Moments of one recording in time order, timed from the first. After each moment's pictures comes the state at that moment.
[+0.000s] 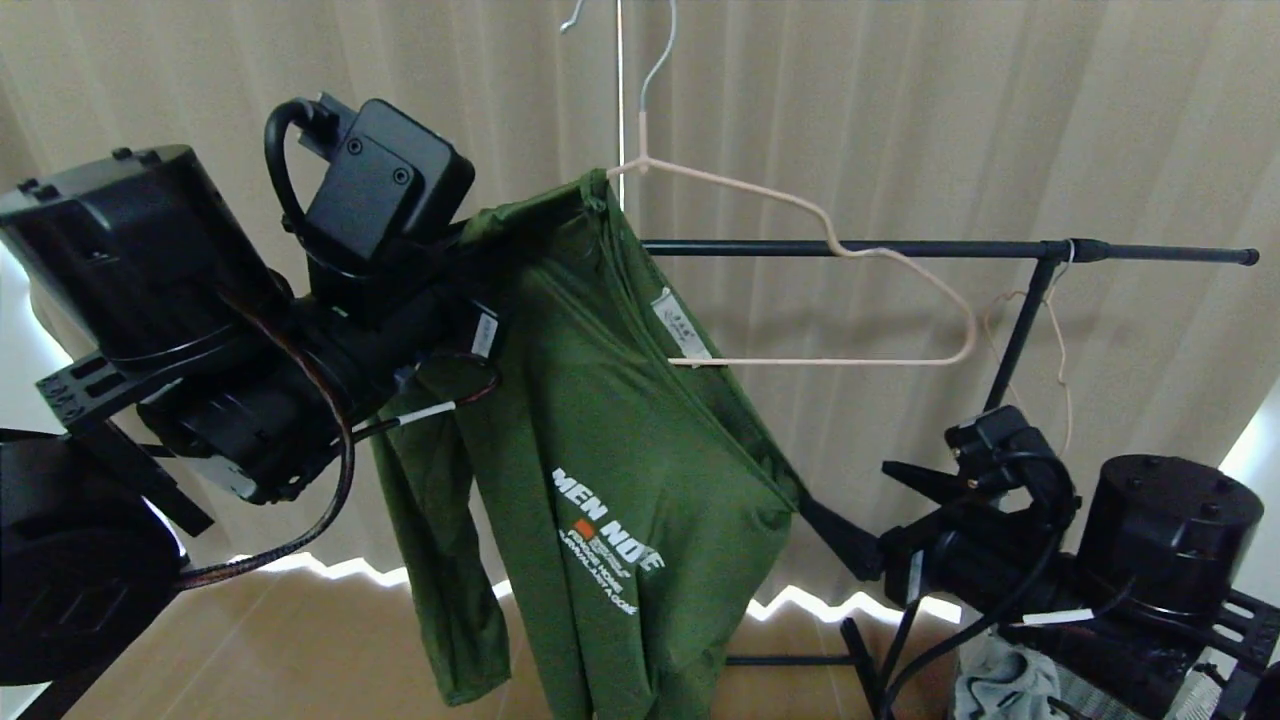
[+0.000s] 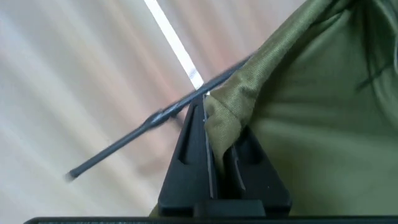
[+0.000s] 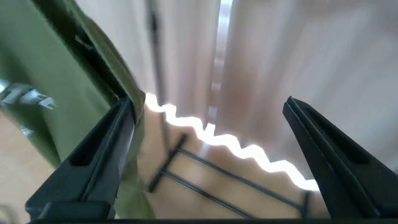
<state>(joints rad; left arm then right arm) -0.56 1.60 -0.84 -0.93 0.19 0.58 0.51 1.71 -0.30 -1.17 -0.06 0.07</state>
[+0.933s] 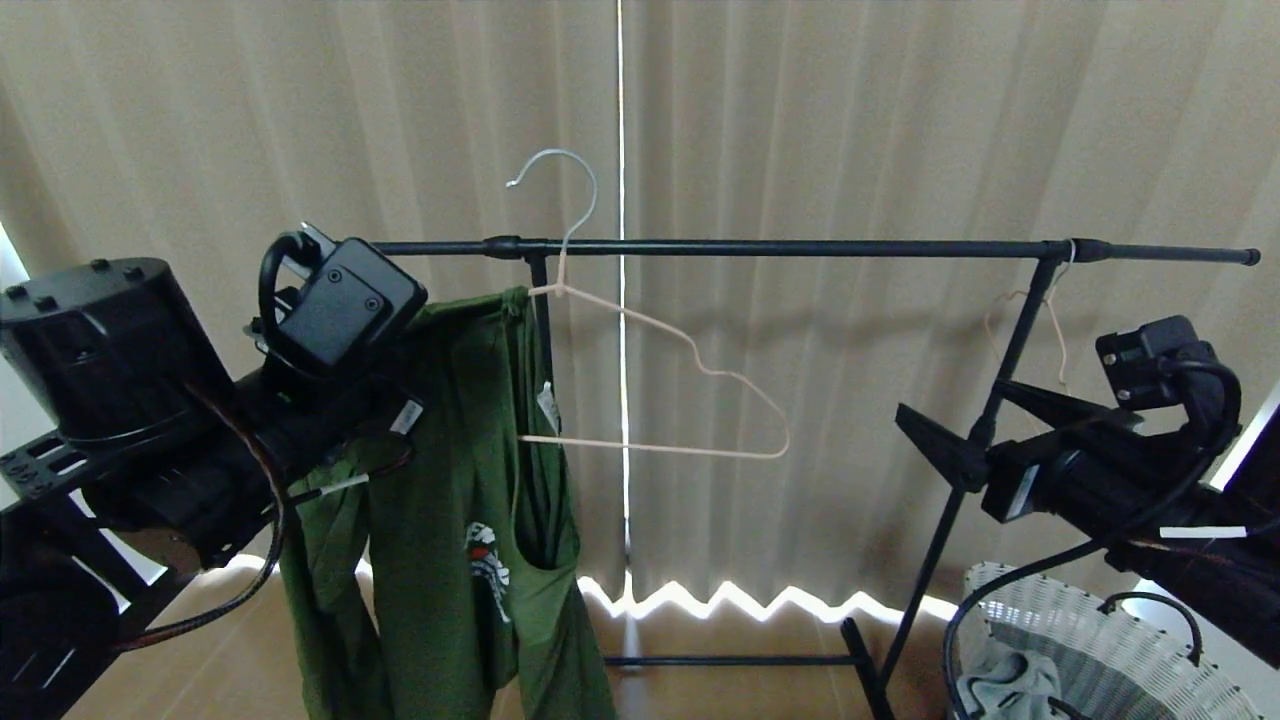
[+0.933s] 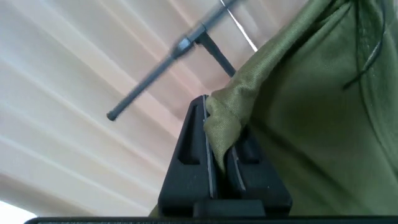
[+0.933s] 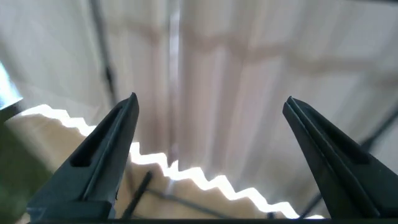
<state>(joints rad) -0.41 1.56 -0.65 -0.95 0.19 0.71 0.36 1.51 -0.36 -1.08 -0.05 0.01</state>
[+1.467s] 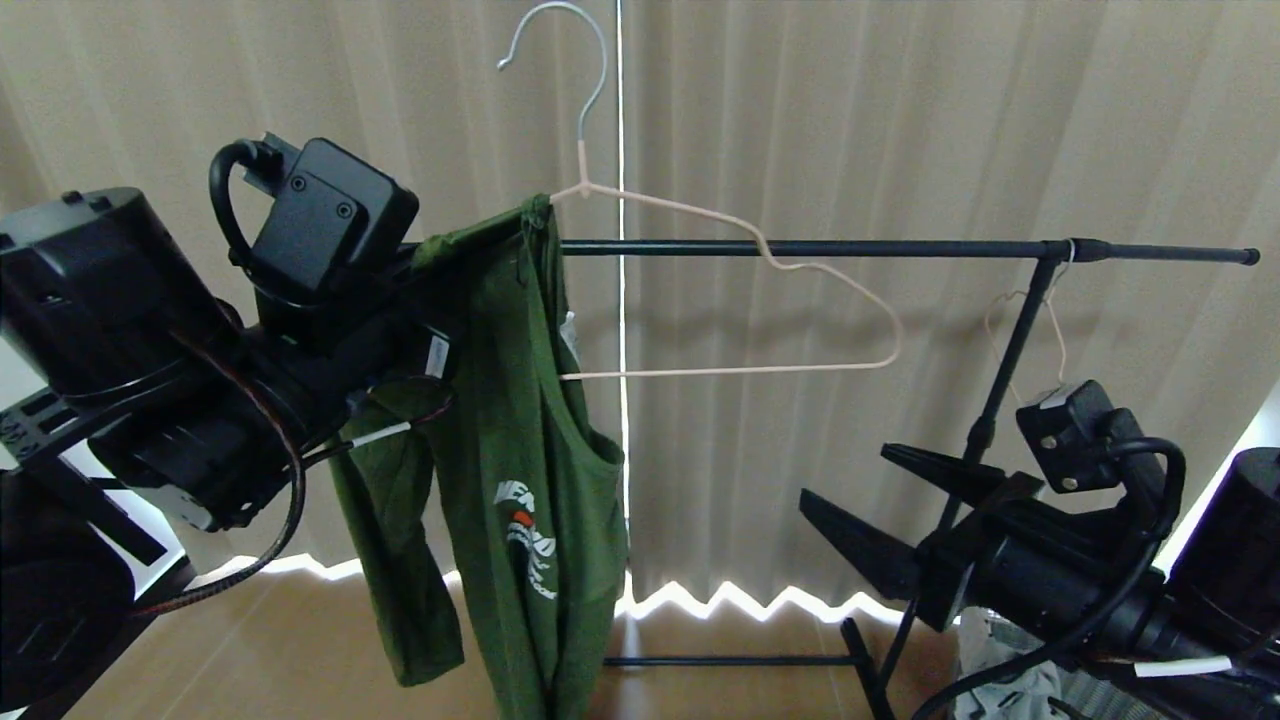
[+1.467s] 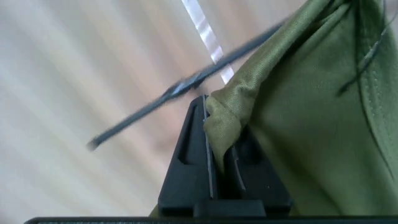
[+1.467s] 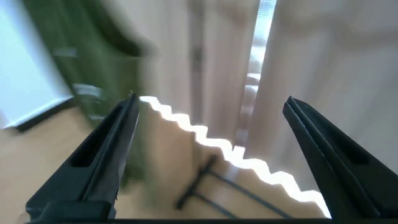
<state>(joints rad) -0.49 1.56 -0.75 -0.97 0.19 0.56 0.66 1.53 -0.32 -1.08 -0.06 0.13</state>
